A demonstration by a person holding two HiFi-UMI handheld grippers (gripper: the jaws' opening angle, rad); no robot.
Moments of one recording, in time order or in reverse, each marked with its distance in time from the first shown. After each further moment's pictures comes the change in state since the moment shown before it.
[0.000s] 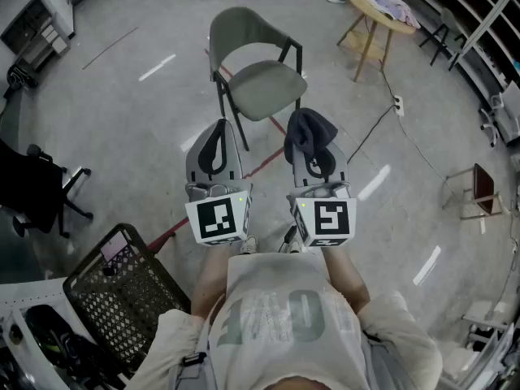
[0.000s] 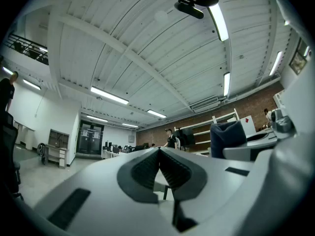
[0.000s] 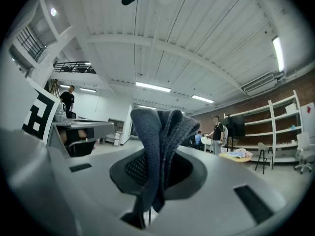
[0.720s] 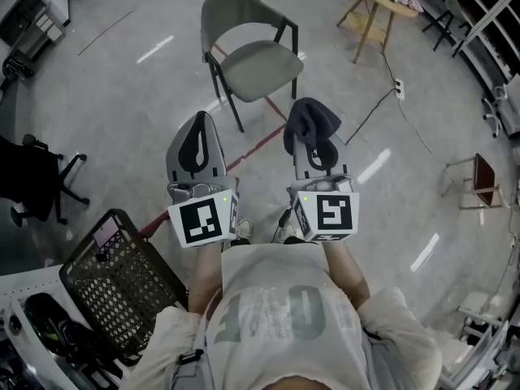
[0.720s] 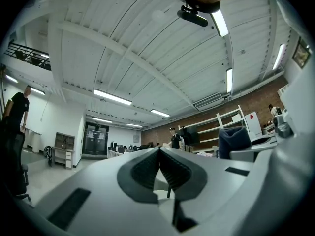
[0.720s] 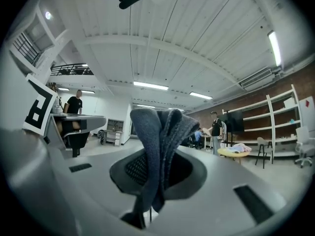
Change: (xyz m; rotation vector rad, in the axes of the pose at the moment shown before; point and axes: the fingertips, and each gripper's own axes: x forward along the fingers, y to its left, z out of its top) left arm -0.013 -0.017 0.005 0.020 0.004 0.061; right arm -0.021 -0.038 -0.019 0.029 0.026 -0.010
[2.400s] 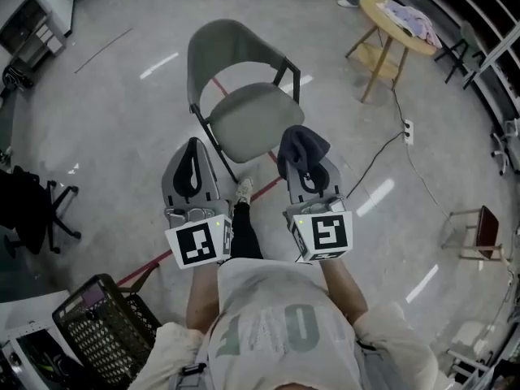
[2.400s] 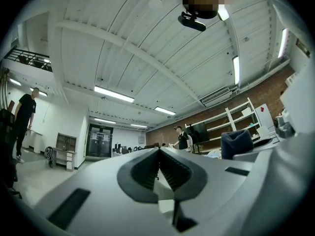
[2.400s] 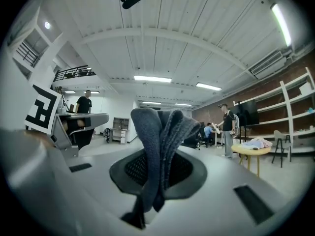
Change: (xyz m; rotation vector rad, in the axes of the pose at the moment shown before) left arm 0.229 0.003 -0.105 0.025 -0.022 0.072; right arm 0.223 -0.110 -0.091 0.024 0.039 0.112
